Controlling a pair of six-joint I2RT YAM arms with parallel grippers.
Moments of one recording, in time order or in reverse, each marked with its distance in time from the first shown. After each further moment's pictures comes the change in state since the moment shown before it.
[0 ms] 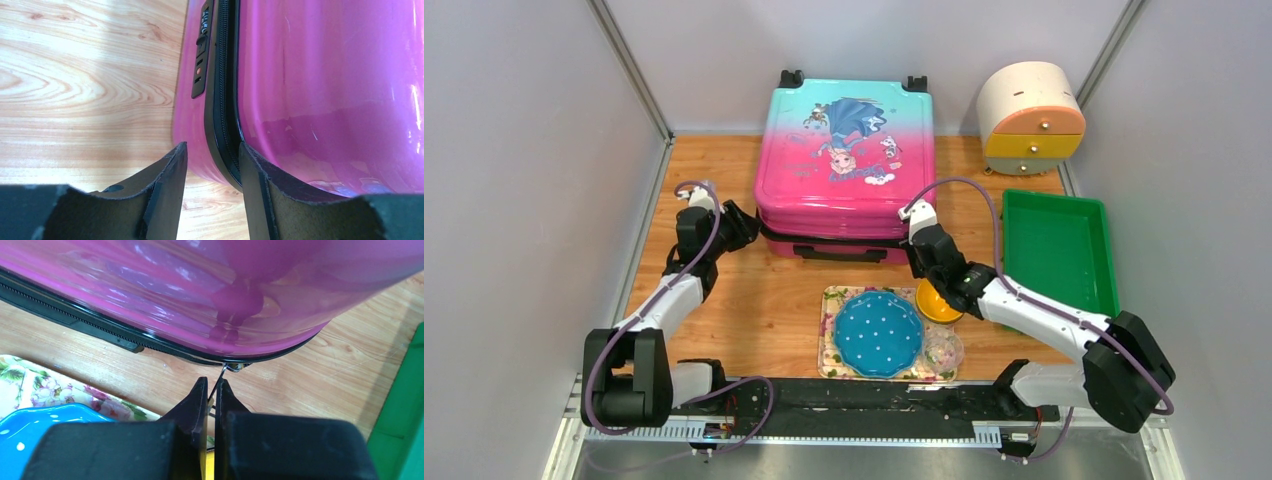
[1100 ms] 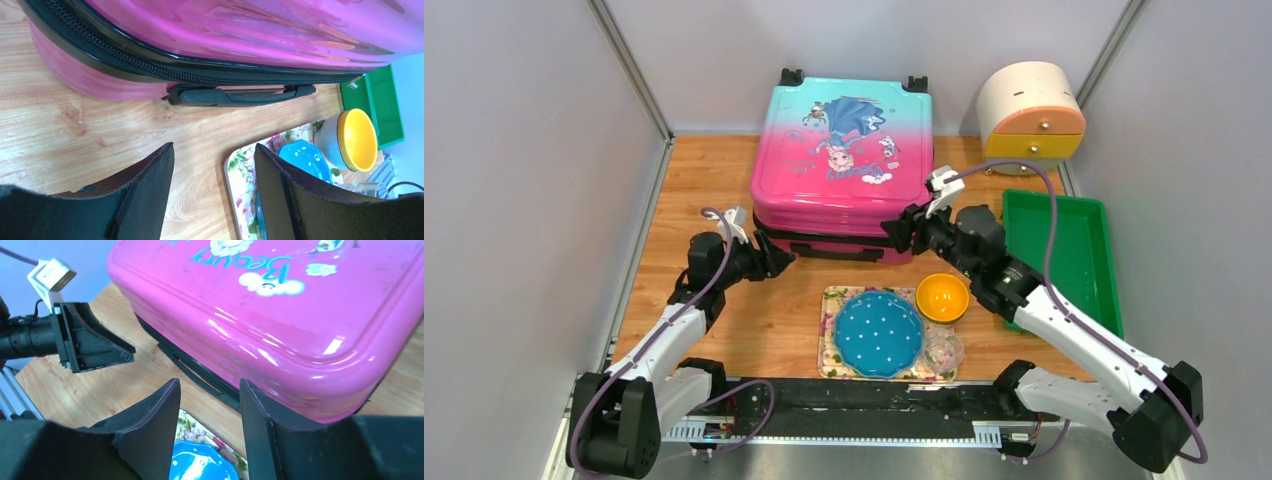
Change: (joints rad) left arm -0.123 -0.220 -0.152 -0.077 0.201 0.005; right arm -0.024 -0.199 0.140 0.057 -0.352 0.134
